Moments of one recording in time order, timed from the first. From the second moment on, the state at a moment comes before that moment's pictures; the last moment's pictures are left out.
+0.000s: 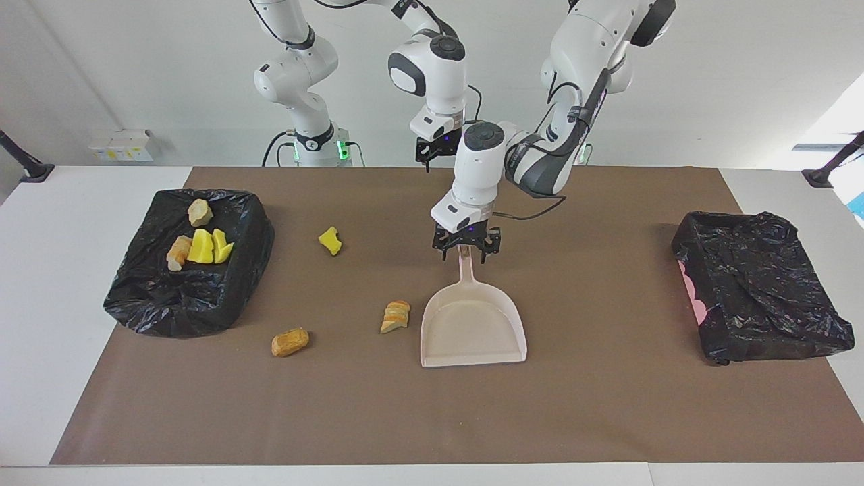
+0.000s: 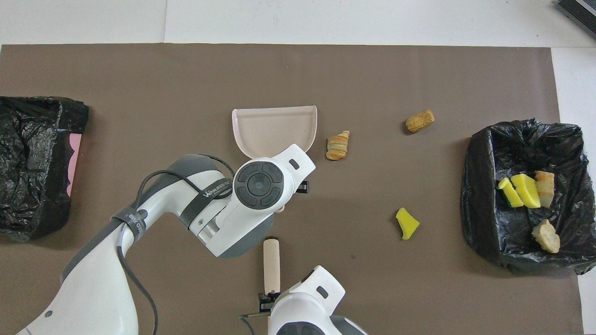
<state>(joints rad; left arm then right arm) -0.10 0.35 -0.63 -1.90 0.30 2.28 -0.74 0.88 -0.09 0.07 -2.31 0.05 2.22 0.93</state>
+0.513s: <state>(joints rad) -0.10 0.35 -0.63 -1.90 0.30 2.22 -0.74 0.99 0.03 0.07 -2.31 0.05 2.28 1.01</state>
